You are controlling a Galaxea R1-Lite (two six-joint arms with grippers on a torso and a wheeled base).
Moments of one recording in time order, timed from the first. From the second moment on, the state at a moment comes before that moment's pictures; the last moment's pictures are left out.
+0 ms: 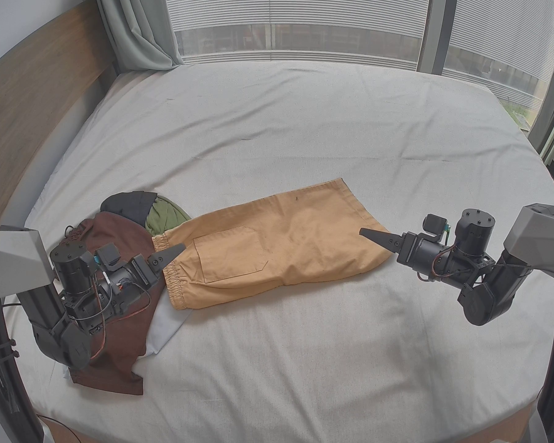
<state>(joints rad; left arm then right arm) -0.11 2.14 -0.45 -1.55 -0.42 -0.71 0.21 2.24 -0.80 -1.37 0.61 0.60</state>
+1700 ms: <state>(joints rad) -0.13 2.15 -0.42 -1.55 -0.42 -0.67 0.22 2.53 -0.95 -1.32 0.54 0.59</state>
